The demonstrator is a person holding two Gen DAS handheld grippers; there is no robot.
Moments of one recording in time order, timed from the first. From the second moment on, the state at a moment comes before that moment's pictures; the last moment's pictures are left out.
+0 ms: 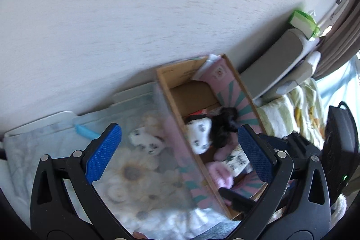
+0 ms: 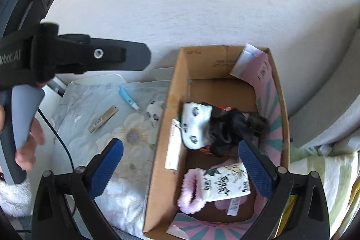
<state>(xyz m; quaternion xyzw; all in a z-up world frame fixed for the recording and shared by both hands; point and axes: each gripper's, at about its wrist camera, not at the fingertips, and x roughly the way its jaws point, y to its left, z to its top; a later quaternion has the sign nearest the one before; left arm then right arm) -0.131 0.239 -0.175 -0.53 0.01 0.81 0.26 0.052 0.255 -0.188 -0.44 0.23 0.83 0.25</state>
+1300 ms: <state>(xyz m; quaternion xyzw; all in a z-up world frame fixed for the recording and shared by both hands) -0.140 0.075 -0.342 -0.57 0.10 0.77 0.27 -0.152 0.237 -0.322 -0.72 -0.07 0.68 0.08</state>
